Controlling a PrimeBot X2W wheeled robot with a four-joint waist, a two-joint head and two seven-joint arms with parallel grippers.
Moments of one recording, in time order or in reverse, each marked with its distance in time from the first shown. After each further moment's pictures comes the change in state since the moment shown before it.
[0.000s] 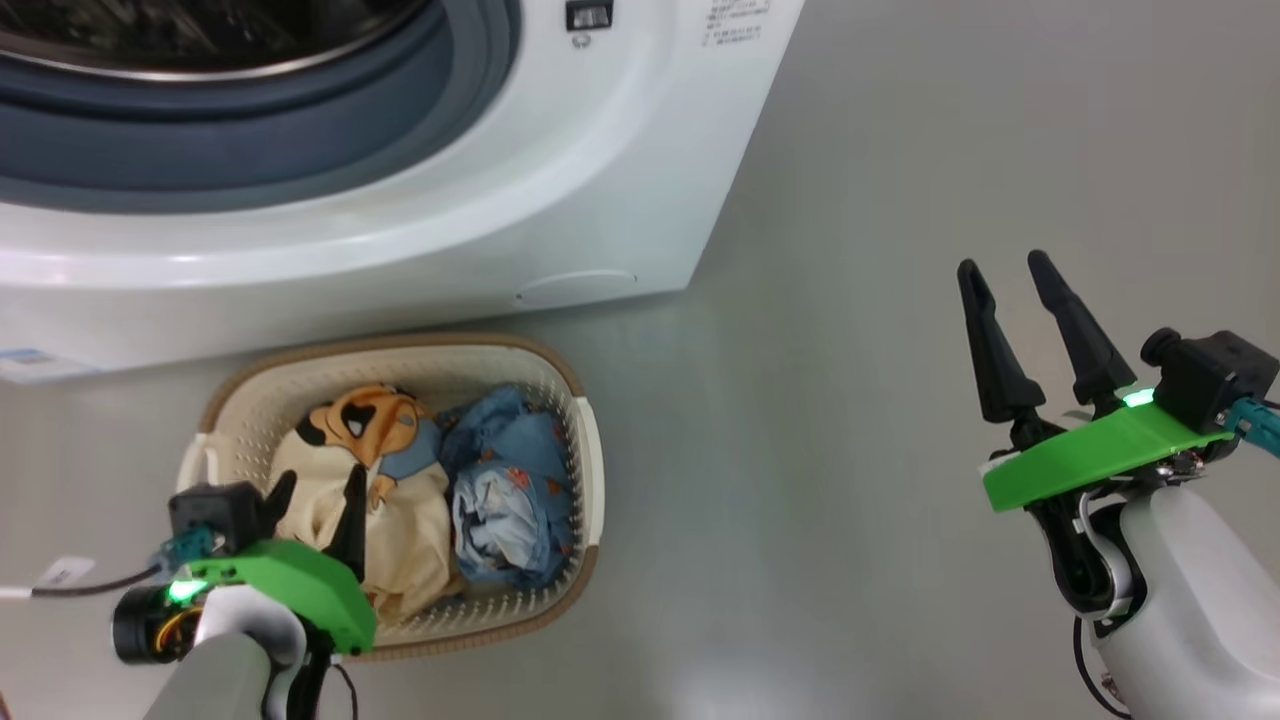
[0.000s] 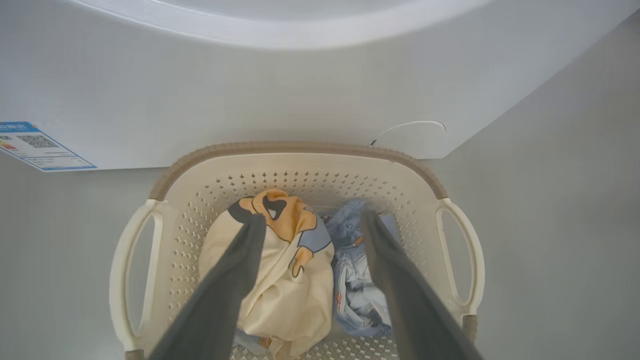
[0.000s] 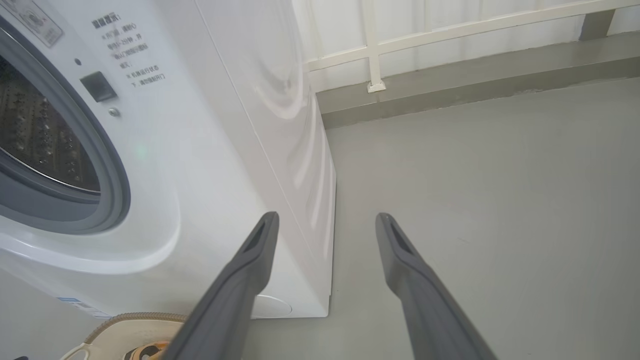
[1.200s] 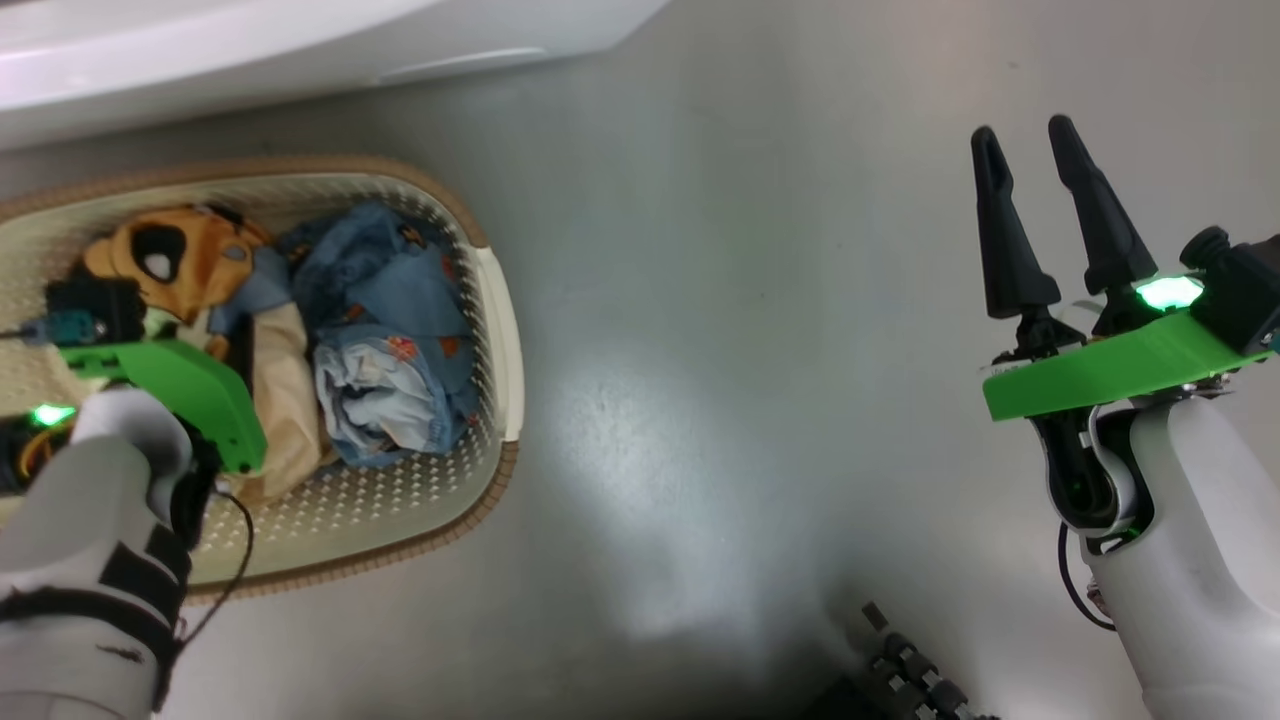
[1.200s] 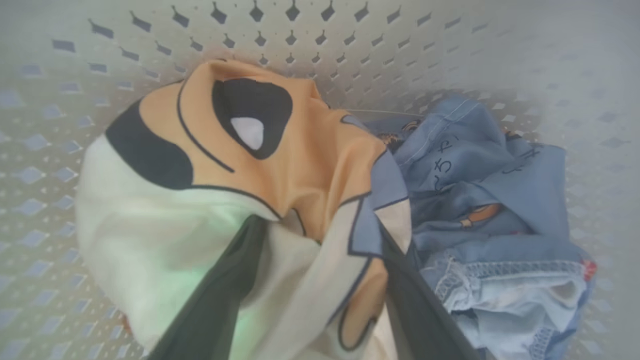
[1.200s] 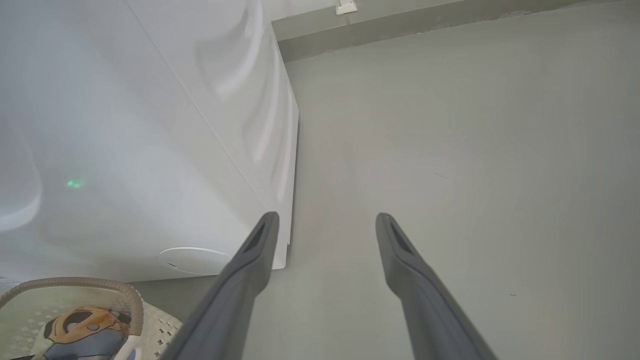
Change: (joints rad) left arm -0.483 0.037 -0.048 0.469 0.009 -0.009 0.118; right arm -0.113 0.038 -0.041 -0.095 -0.026 0.000 -0.001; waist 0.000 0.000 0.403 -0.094
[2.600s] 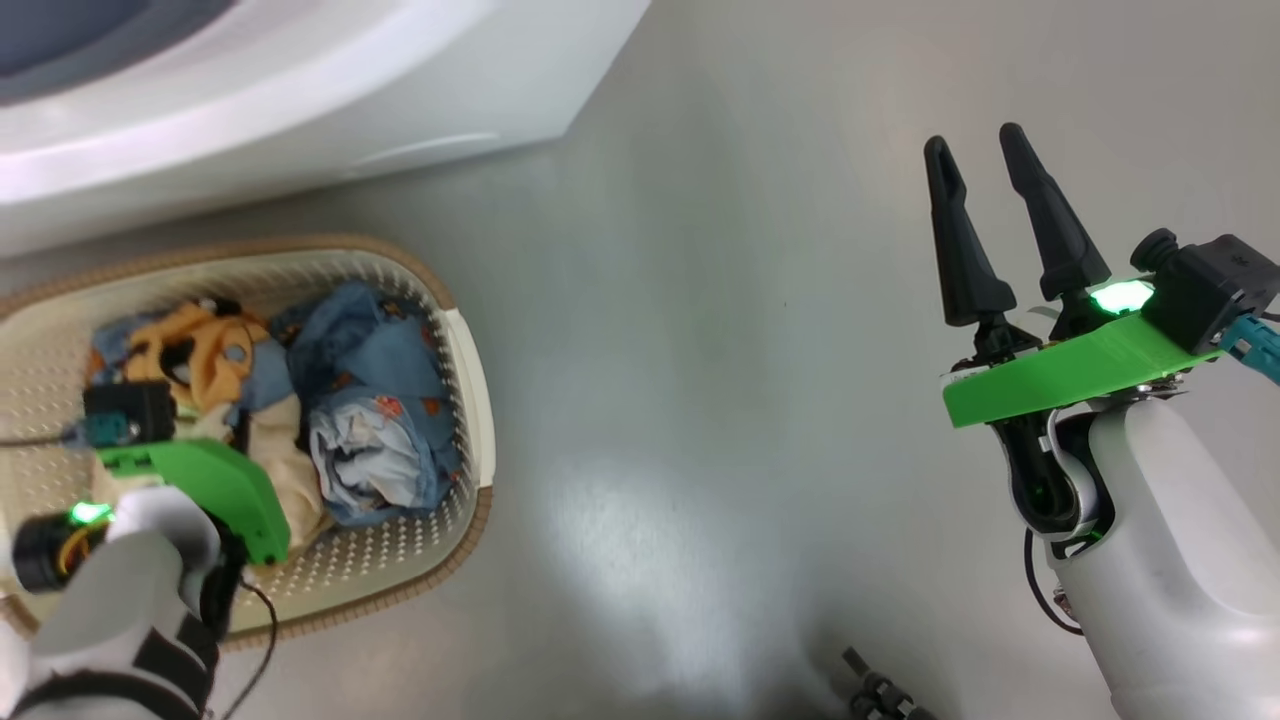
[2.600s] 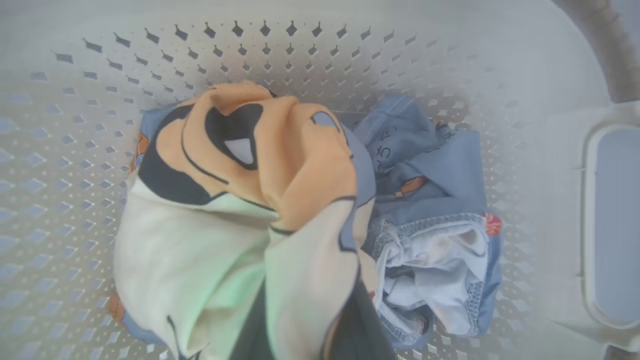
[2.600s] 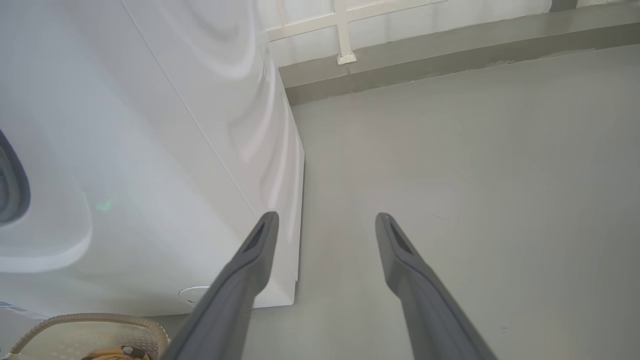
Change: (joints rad) left arm 0.109 -0.007 -0.024 0.018 -0.039 -0.018 -0.052; right arm -0.019 0.036 0.034 0.028 -0.001 0.000 0.000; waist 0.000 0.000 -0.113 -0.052
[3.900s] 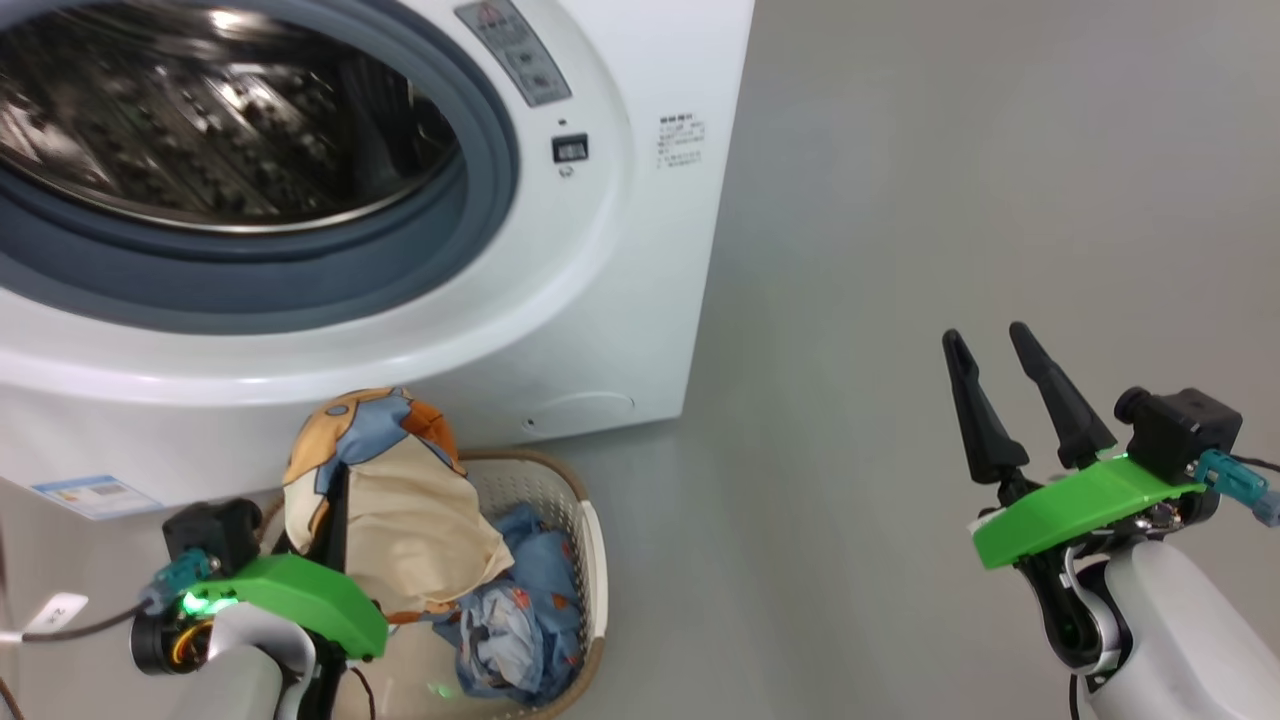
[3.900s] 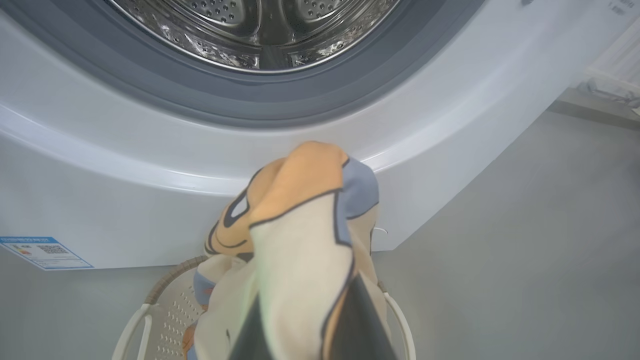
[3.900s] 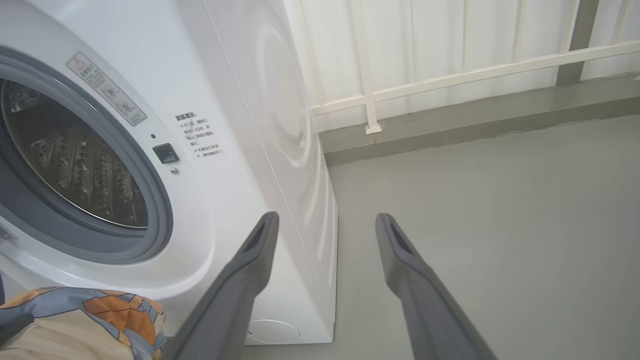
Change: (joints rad) left arm 0.379 -0.072 0.112 -0.453 0.011 -0.048 -0.163; right arm 0.196 -0.066 0.026 0.113 0.038 0.000 0.000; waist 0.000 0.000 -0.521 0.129
